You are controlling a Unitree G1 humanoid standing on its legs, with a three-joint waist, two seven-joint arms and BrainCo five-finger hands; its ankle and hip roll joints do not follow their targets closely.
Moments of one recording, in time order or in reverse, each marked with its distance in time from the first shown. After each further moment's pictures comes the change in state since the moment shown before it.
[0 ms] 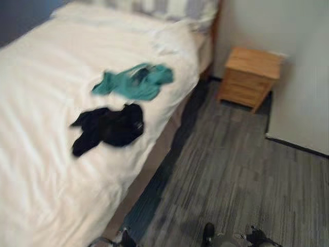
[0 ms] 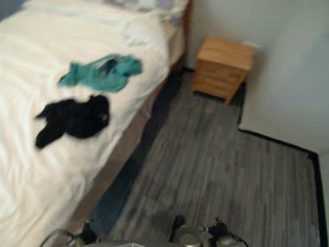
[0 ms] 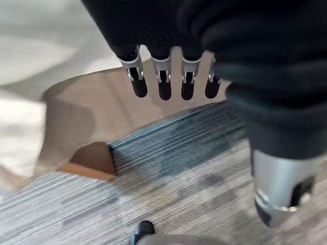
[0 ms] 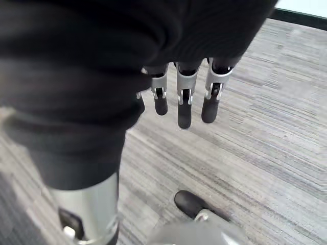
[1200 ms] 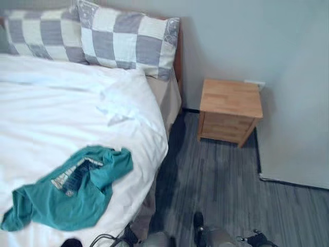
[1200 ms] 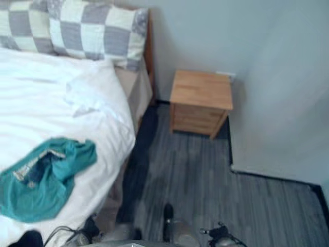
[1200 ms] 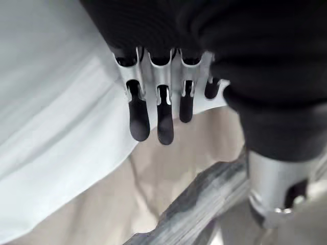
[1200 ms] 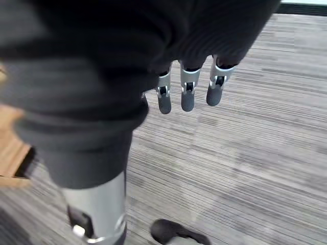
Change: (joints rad) left arm -0.014 0.001 -0.072 -0.046 -0.031 0.006 0.017; right arm -0.085 0.002 -0.009 0.091 0.006 0.015 -0.046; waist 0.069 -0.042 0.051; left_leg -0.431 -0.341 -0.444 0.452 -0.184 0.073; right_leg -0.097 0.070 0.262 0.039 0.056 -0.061
